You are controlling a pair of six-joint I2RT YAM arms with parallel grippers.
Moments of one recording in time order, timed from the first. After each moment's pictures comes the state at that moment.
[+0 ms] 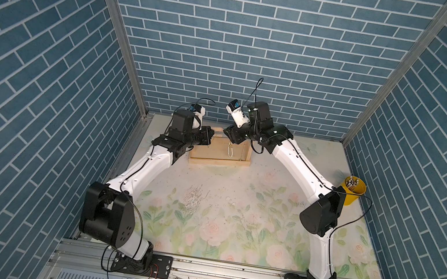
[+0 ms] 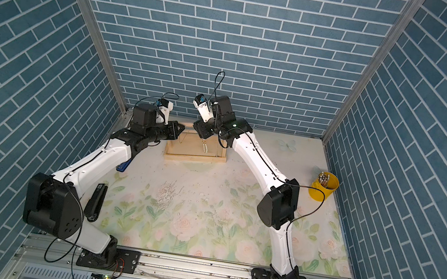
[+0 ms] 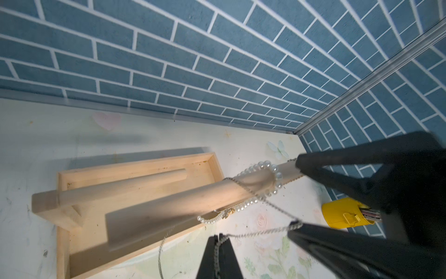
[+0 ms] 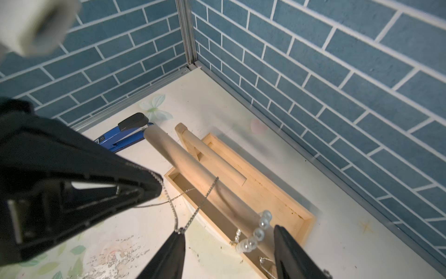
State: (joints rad) left arm -0.25 1.52 1.27 -0.20 0.31 -0.43; right arm 0.74 2.11 2.23 -0.72 -0.14 -0.16
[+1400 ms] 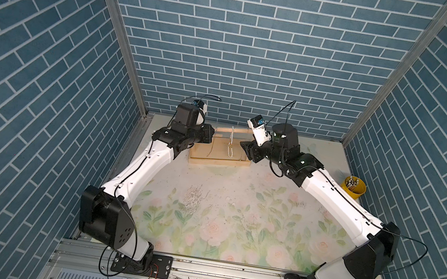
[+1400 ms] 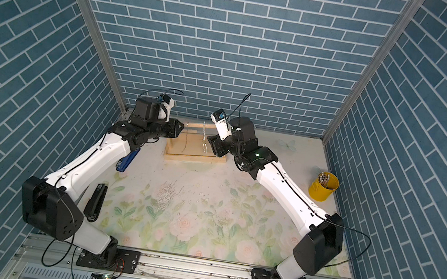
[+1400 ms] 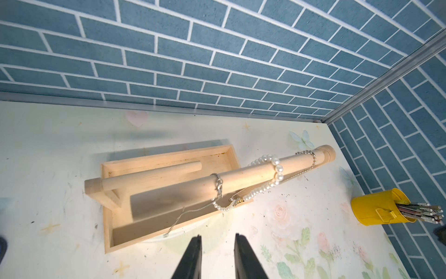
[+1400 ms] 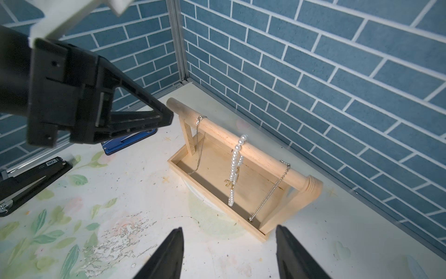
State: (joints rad) left arm -0.30 1.49 1.41 -0.47 0.14 -0.35; right arm 0.74 1.56 1.51 -0.38 -0.05 -0.10
